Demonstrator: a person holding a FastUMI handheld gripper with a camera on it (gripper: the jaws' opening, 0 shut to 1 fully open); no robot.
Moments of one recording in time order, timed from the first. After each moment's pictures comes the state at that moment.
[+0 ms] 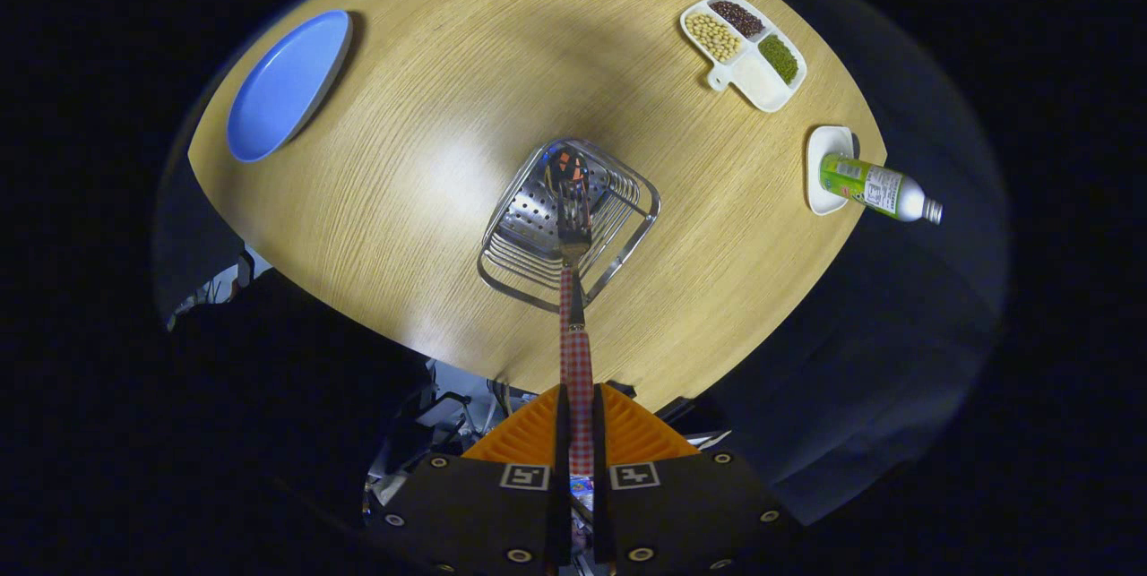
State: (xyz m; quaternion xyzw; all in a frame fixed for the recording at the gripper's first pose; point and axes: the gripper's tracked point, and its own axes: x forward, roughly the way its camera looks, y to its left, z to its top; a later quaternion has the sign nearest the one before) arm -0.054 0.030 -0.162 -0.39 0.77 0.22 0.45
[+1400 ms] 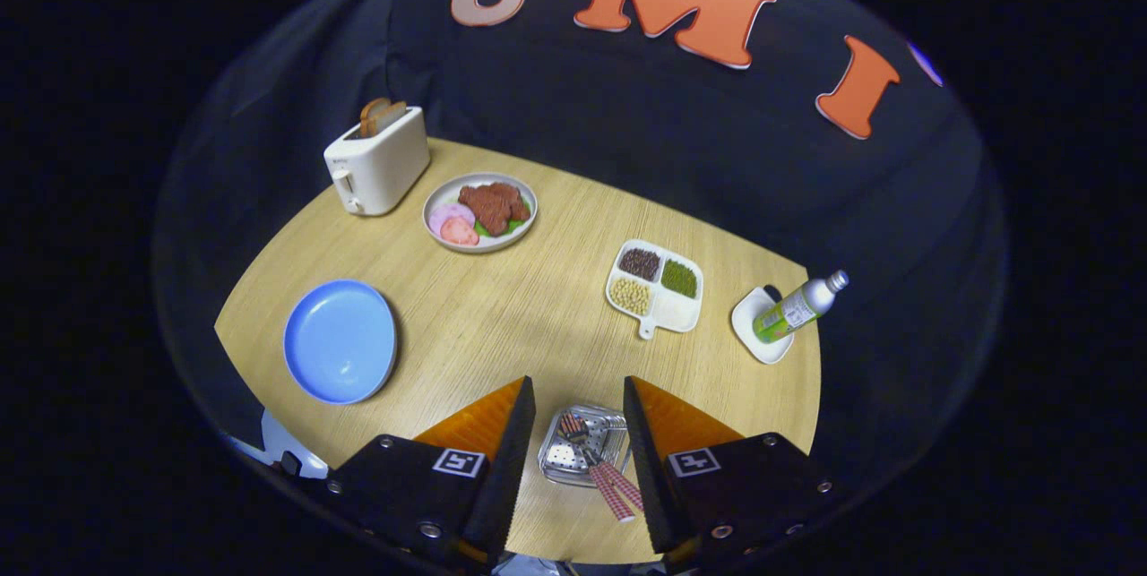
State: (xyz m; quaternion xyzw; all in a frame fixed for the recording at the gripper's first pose) arm 0.037 0.134 -0.086 -0.15 0.40 0.22 0.88
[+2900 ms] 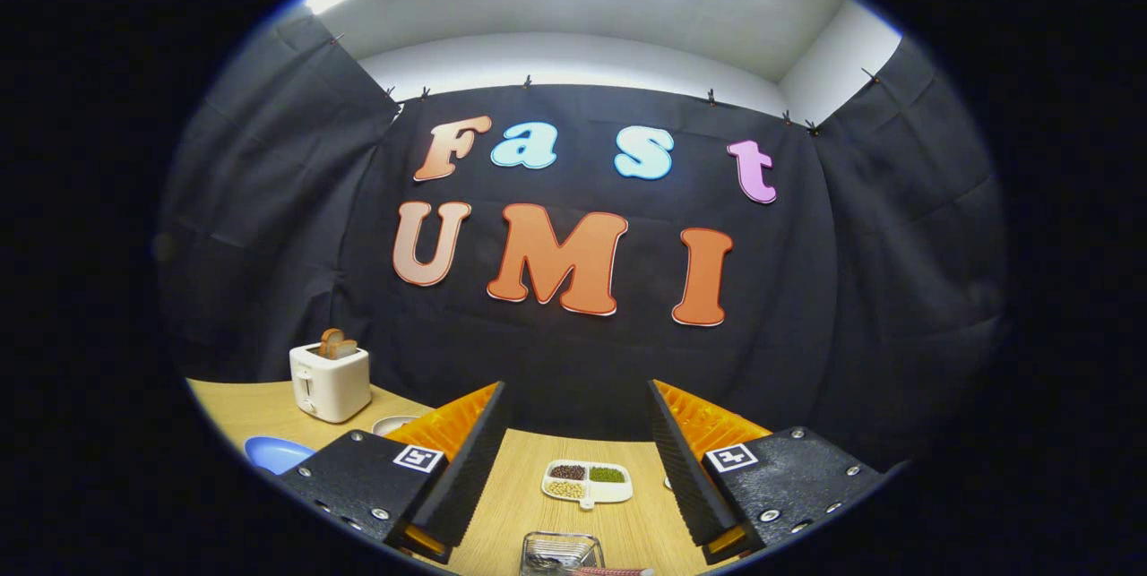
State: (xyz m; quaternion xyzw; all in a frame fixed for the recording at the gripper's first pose) arm 0.033 0.089 0.006 -0.01 -0.04 0.11 0.99
